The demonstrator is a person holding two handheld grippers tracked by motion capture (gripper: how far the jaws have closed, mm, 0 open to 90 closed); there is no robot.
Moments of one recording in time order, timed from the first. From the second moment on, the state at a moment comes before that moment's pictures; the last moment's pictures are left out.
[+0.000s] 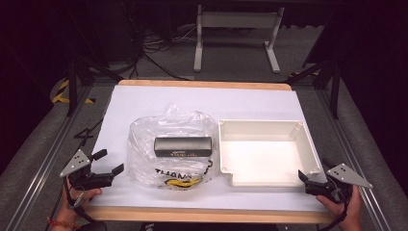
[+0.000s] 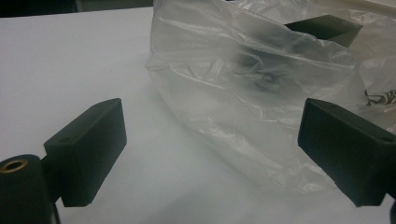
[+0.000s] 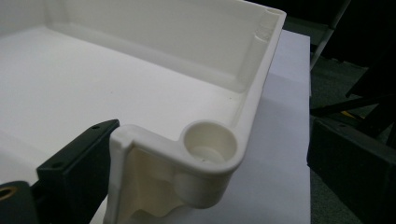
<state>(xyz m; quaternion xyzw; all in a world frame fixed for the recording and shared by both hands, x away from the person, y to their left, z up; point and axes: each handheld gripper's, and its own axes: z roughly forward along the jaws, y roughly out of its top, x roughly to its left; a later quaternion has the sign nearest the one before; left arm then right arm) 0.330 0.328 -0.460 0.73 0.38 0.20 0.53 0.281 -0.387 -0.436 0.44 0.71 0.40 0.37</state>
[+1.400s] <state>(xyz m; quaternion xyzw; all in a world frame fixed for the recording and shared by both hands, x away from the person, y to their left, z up) 0.329 0.328 -0.460 0.73 0.37 0.21 0.54 0.272 -0.368 -0.391 0.38 0.73 0.44 0.36</state>
